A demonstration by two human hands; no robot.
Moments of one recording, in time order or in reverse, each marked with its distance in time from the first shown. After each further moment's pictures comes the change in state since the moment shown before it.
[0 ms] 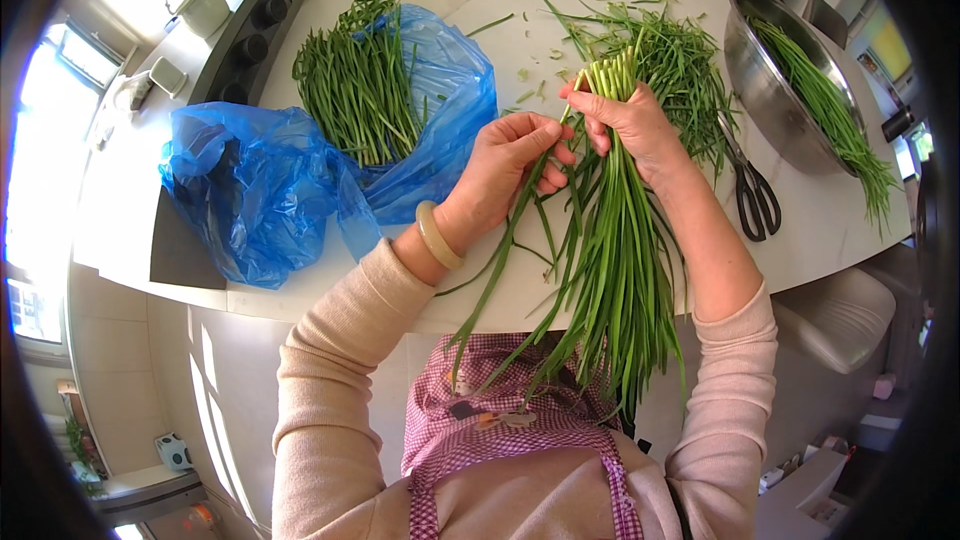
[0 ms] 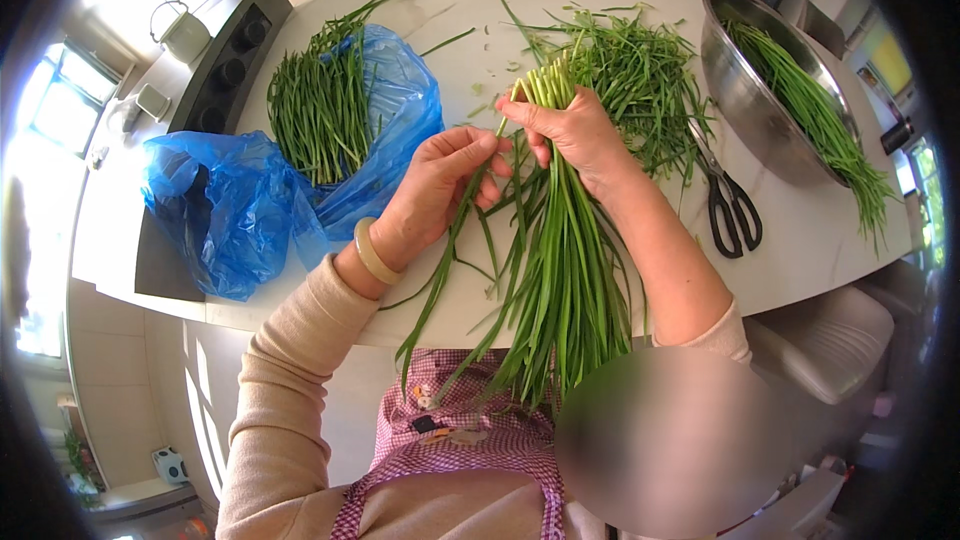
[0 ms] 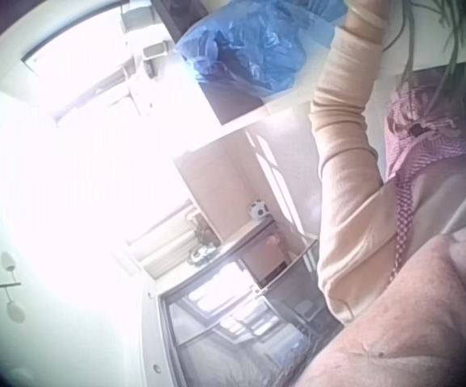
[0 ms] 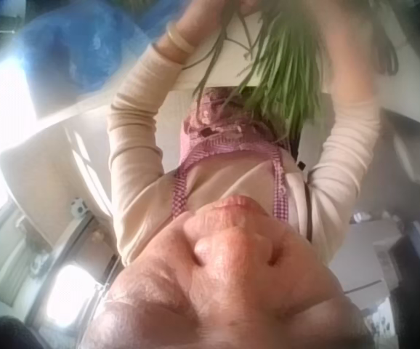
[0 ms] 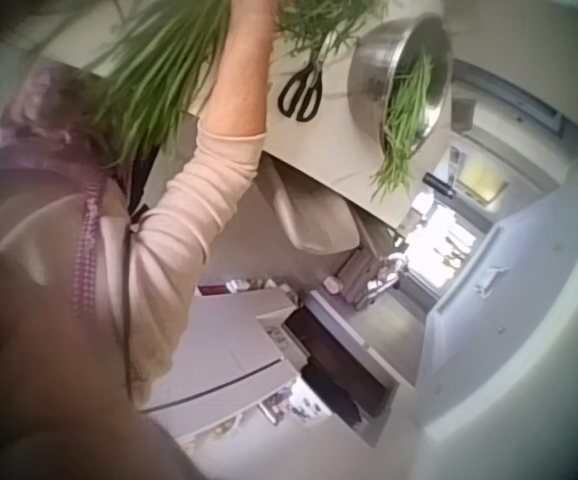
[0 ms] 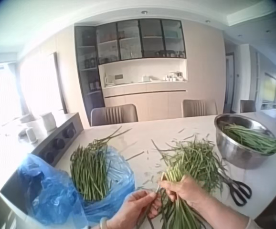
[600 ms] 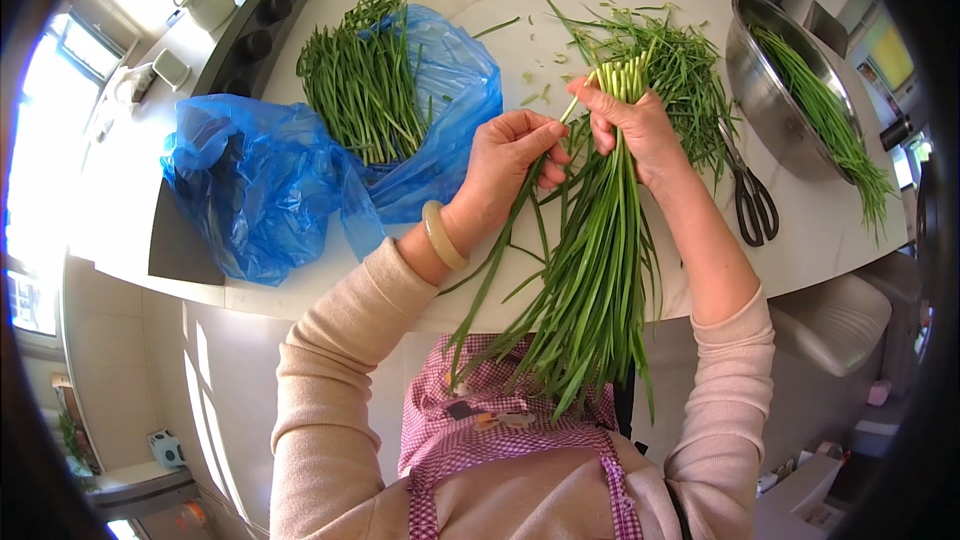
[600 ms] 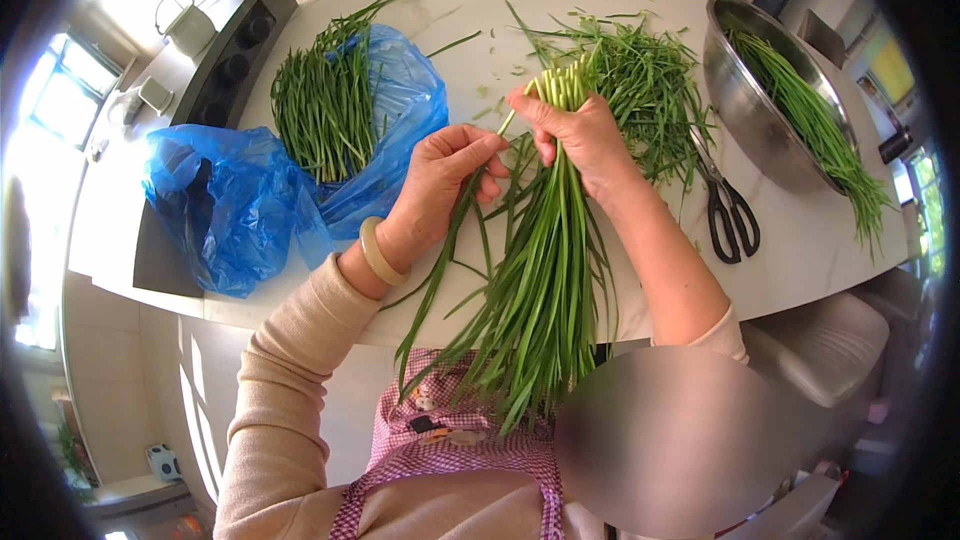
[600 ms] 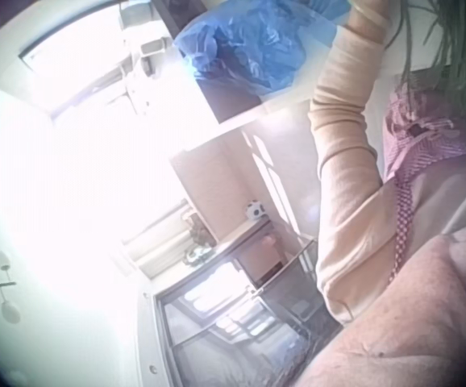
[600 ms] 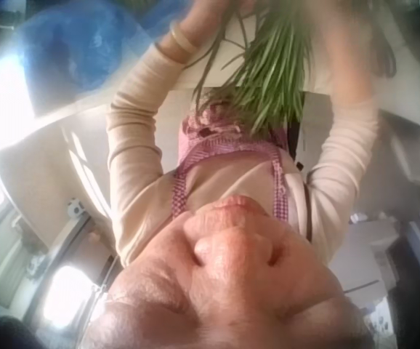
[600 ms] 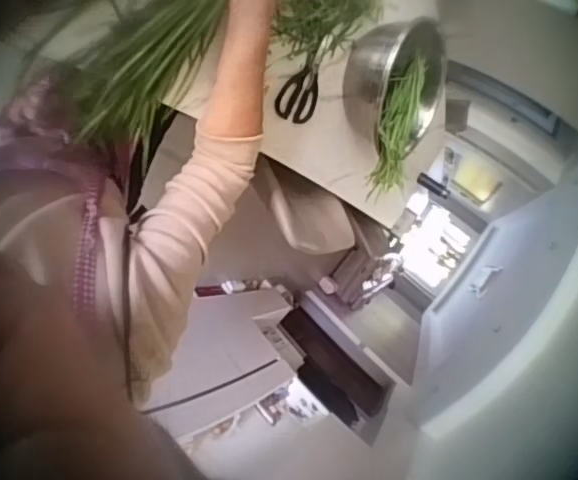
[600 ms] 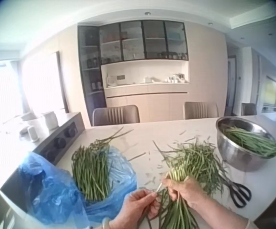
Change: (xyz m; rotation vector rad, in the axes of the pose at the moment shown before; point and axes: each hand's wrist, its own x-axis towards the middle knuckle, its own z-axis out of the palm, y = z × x) left_hand -0.001 0.001 0.002 0.101 0.122 0.092; right_hand 0.004 0.006 0.002 0.077 0.088 -0.033
